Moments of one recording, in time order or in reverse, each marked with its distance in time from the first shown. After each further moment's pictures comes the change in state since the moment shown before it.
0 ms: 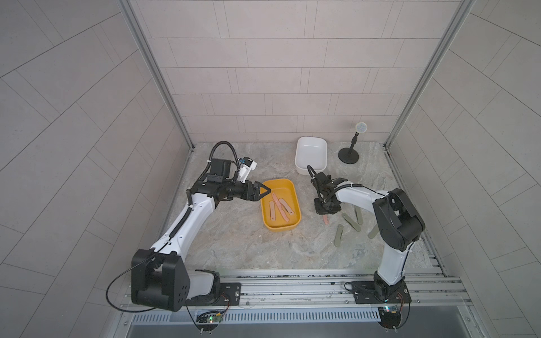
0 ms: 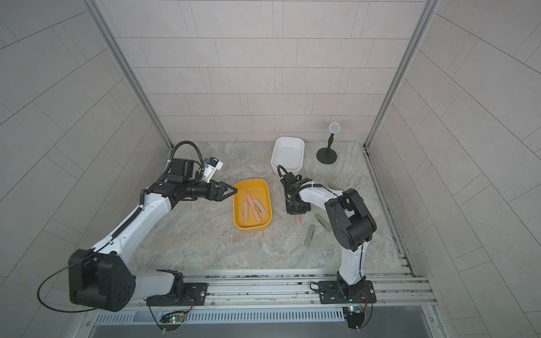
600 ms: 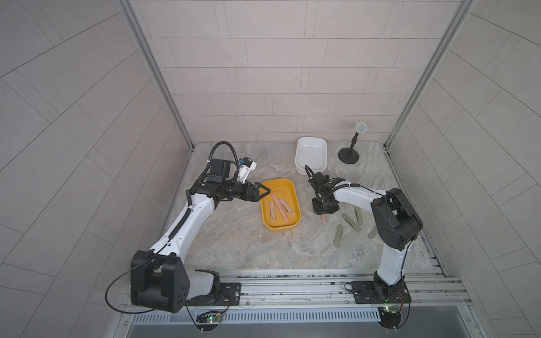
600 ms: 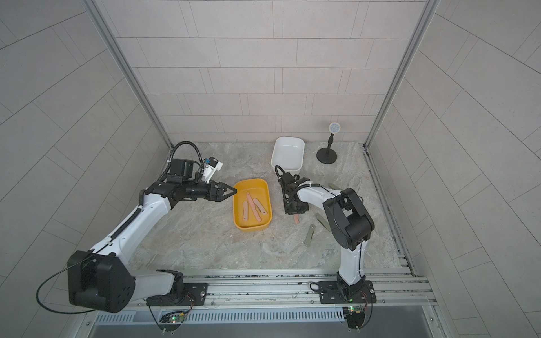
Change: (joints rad) left arm 0.000 -0.009 0.002 -0.030 -0.006 0.020; right arm 0.015 0.009 0.013 -0.007 0.002 0.001
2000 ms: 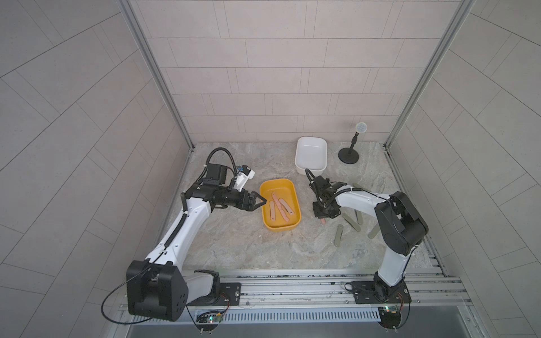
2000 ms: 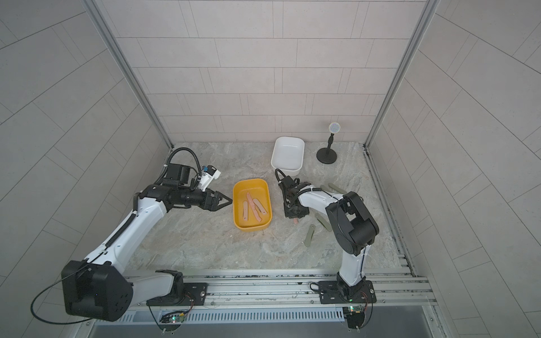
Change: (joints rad) left arm 0.033 -0.054 -0.023 -0.180 0.000 0.134; right arm 0.019 -0.056 -0.087 0.048 -0.010 0.019
